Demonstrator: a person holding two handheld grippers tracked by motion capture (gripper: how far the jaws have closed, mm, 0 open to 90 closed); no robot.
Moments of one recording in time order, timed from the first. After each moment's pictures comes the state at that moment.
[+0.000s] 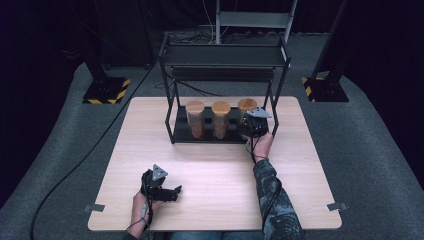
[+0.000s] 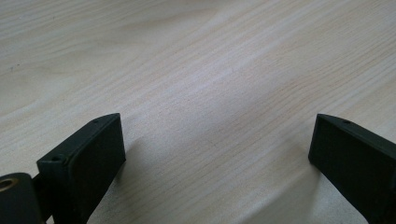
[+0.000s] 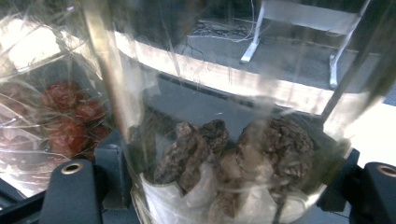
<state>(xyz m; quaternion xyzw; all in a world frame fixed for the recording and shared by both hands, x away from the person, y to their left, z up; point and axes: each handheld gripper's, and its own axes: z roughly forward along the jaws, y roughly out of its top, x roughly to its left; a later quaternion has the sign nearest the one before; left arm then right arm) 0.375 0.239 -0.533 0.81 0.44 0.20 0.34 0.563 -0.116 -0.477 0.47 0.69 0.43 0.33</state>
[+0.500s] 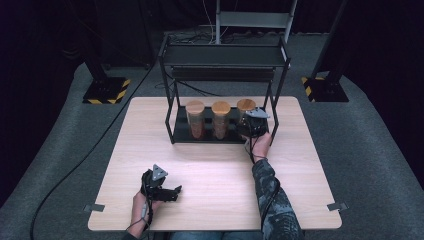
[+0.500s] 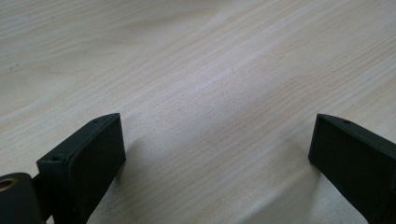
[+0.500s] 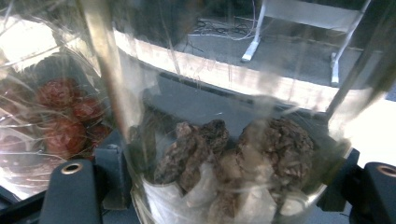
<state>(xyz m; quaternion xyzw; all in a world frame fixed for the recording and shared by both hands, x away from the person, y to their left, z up) 0.375 0.239 -0.533 0.81 0.44 0.20 0.34 0.566 -0.113 -0.482 0.47 0.69 0.43 0.32</state>
